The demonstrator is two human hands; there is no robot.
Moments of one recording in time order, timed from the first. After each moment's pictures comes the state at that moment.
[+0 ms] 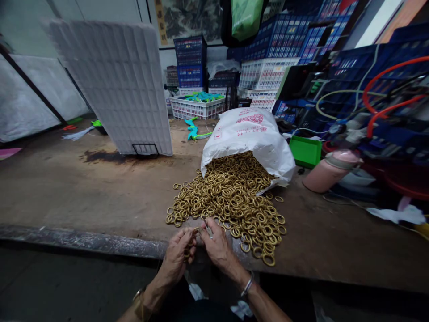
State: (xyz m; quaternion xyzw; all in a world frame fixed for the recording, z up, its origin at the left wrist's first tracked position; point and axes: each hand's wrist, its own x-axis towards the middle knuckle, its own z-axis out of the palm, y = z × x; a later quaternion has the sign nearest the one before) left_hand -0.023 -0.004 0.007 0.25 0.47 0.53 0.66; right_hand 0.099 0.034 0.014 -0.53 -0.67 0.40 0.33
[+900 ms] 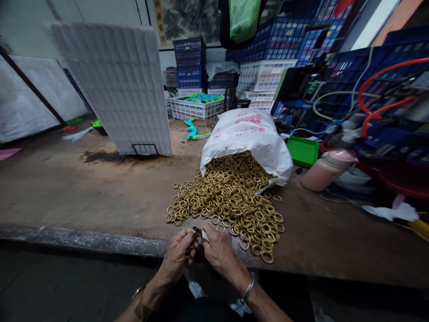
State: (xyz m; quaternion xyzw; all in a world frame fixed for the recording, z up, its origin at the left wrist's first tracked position) left_hand -0.022 -0.007 0.015 0.31 0.48 0.49 0.66; right_hand 0.107 0.025 0.009 -0.52 -0.79 0.26 0.21
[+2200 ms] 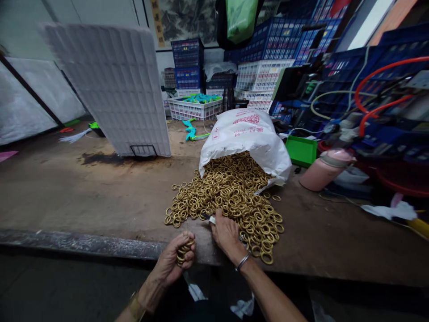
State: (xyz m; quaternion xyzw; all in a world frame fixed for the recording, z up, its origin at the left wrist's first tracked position) left_hand -0.039 -0.006 0.004 0.14 0.33 0.48 0.80; right_hand 0.118 0.061 0.008 -0.65 -0.76 0.05 0.03
